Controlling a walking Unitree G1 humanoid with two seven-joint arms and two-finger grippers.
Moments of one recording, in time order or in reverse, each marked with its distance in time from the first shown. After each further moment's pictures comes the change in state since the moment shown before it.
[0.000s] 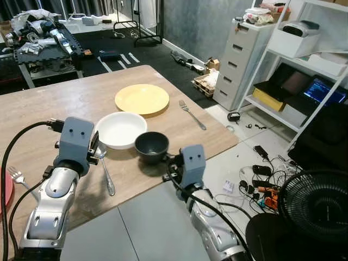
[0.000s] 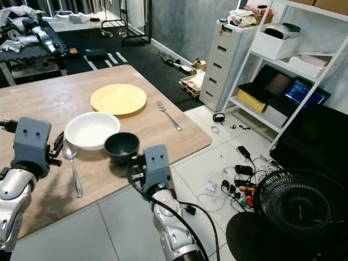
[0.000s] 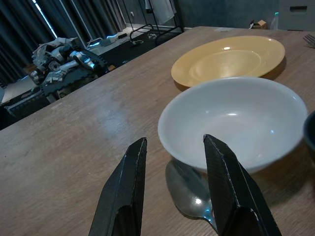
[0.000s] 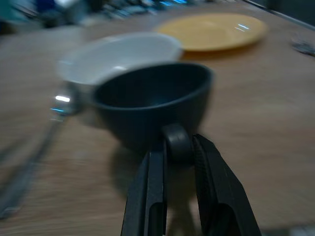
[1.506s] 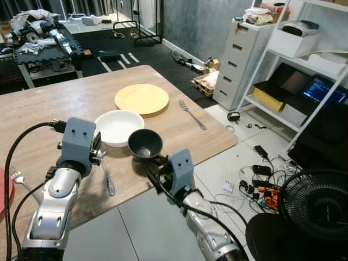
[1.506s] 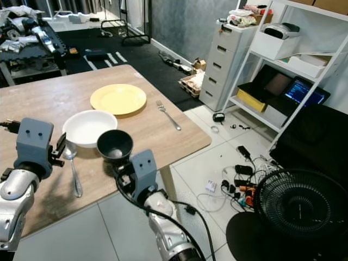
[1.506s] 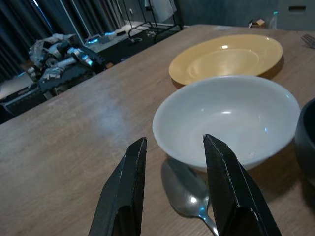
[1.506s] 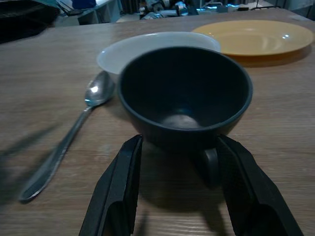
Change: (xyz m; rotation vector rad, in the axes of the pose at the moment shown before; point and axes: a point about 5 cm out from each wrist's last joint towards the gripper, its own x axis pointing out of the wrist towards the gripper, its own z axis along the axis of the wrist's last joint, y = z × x) left arm -0.001 -0.003 0.001 -0.013 0.004 -0.001; right arm 0.008 0.000 -0.011 -0.055 -0.004 0.109
